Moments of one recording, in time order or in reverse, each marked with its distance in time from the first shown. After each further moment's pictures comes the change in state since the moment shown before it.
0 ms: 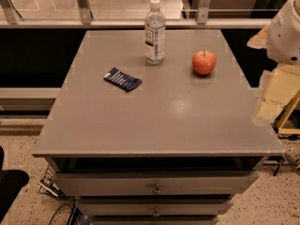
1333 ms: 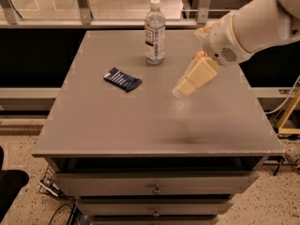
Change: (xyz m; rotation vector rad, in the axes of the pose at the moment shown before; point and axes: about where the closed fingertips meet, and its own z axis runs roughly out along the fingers) arm -0.127 -0.058 0.066 0.082 -0.508 0.113
